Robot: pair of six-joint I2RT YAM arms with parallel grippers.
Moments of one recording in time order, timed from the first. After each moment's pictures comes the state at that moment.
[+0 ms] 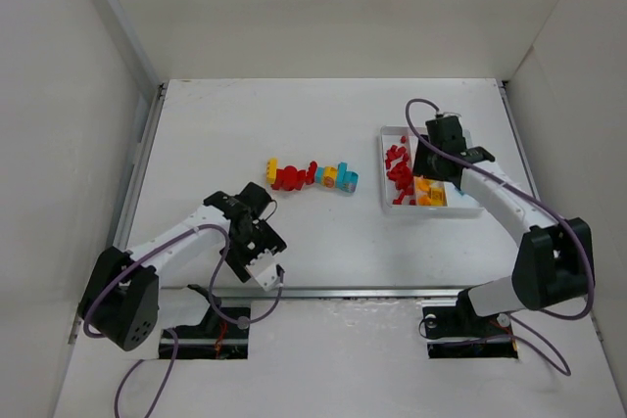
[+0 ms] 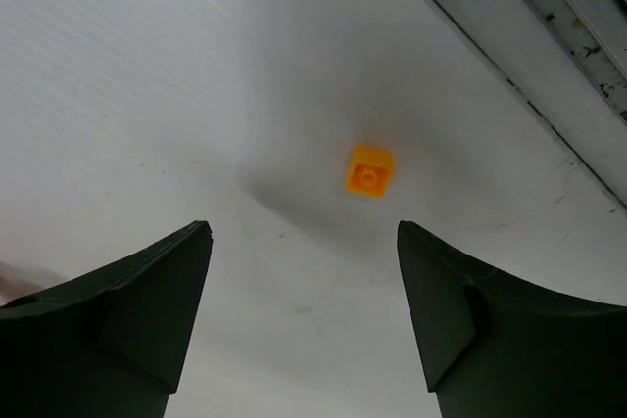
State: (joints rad) left arm -0.56 1.23 0.71 -1.01 0.22 1.90; right arm 0.26 1.44 1.04 -0.51 0.27 0.37
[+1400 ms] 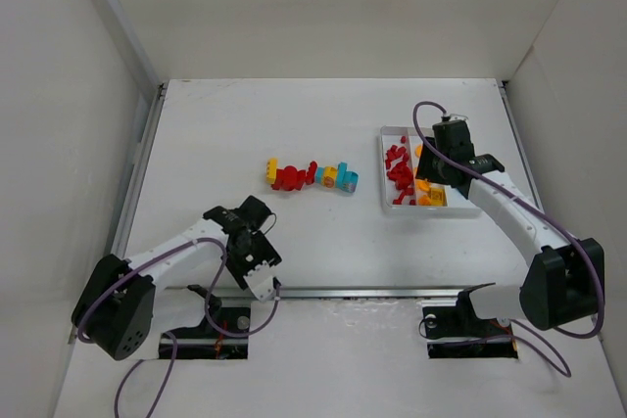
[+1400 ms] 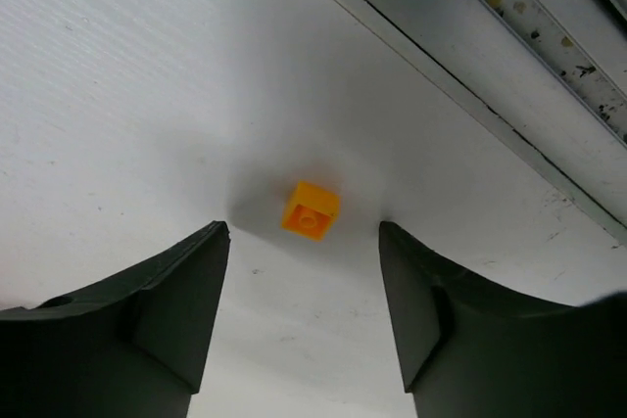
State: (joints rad) left arm -0.60 1.18 0.57 -0.90 0.18 1.92; right arm 0.26 1.32 1.00 -0.52 0.25 0.38
